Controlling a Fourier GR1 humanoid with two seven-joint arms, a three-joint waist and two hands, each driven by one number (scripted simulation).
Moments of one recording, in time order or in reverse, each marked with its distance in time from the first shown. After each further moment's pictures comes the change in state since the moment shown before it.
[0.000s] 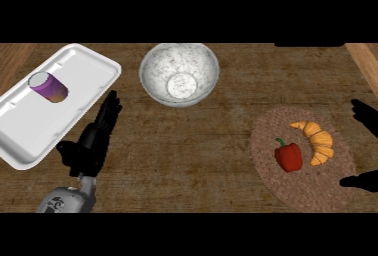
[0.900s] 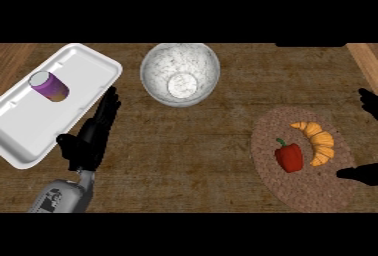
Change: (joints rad) left arm -0.056 0.083 -0.064 0.050 0.100 0.065 -0.030; right arm -0.001 -0.144 0.135 -0.147 -0.063 -0.258 0.117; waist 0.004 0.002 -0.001
